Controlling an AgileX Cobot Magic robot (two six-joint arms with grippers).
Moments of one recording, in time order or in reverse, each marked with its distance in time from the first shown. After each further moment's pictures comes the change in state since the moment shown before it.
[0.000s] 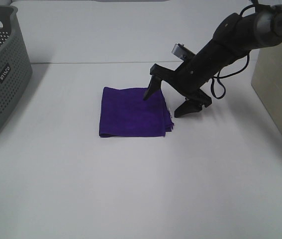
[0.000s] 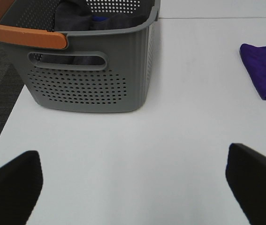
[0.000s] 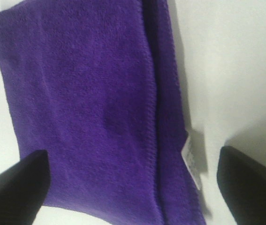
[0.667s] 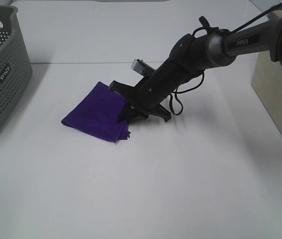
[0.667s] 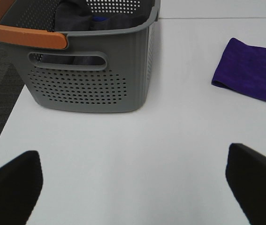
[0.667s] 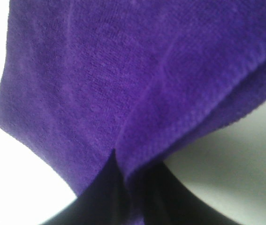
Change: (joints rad) left arm 0.000 0.000 0.000 0.000 0.000 0.000; right arm 0.186 0.116 -0.067 0.092 -0.056 -0.013
